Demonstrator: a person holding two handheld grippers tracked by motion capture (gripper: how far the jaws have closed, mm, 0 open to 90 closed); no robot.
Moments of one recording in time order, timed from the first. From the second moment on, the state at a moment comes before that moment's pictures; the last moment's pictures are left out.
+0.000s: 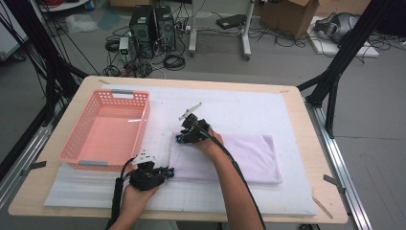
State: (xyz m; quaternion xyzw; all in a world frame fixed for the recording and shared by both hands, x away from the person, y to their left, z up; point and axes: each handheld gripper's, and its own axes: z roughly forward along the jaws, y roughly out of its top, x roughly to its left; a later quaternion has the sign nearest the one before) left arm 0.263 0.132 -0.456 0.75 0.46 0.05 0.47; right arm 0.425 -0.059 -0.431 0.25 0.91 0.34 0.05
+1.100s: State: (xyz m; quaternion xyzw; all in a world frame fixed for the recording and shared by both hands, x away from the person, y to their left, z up) left arm 0.282 0.057 -0.388 0.75 0.37 0.01 0.55; right arm 0.401 -0.159 -0.369 0.28 0.84 0.45 0.10
